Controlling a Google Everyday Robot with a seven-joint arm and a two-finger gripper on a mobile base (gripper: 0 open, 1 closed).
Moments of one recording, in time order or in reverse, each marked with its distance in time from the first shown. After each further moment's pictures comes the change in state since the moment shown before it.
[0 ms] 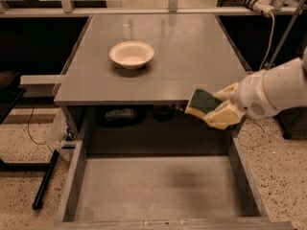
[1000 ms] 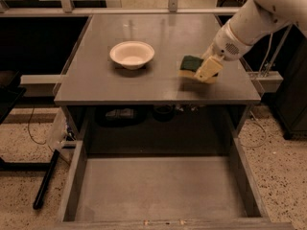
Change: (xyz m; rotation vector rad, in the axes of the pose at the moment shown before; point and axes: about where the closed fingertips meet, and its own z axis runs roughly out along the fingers) arm -0.066 -0.115 0.039 -0.072 0.167 -0.087
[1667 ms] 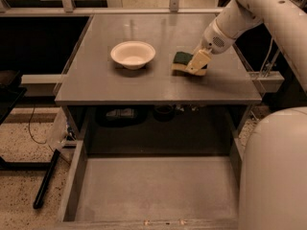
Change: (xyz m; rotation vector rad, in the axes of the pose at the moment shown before) arm -0.014 -0.056 0.045 -0.056 -0.015 0.002
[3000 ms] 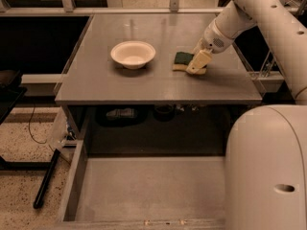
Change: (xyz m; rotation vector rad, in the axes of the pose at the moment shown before) arm 0.009 -0.024 0.014 -0.004 0.000 -0.073
